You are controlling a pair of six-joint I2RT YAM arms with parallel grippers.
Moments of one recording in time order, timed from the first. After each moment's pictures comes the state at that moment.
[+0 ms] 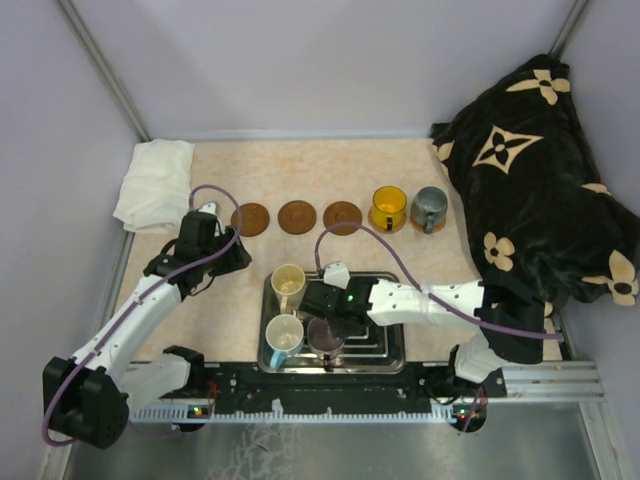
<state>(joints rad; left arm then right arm) -0.32 1.03 0.72 -0.47 -0.04 -0.50 1.27 1.52 1.01 -0.80 0.31 0.90</state>
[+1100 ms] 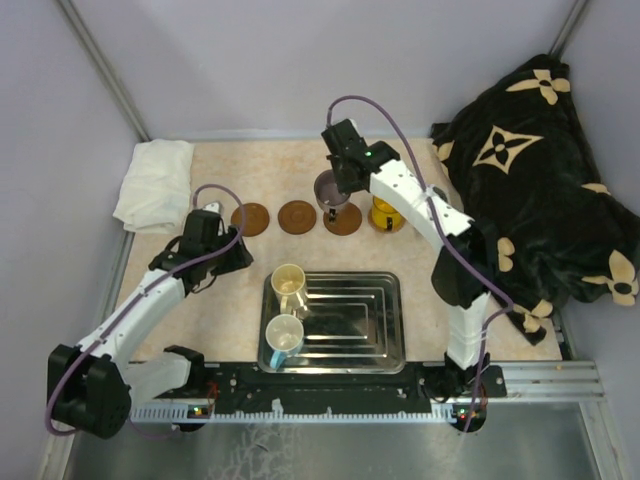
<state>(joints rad) -0.33 1.08 0.72 -0.45 -0.04 -0.50 0.63 1.90 1.89 -0.87 0.34 0.23</state>
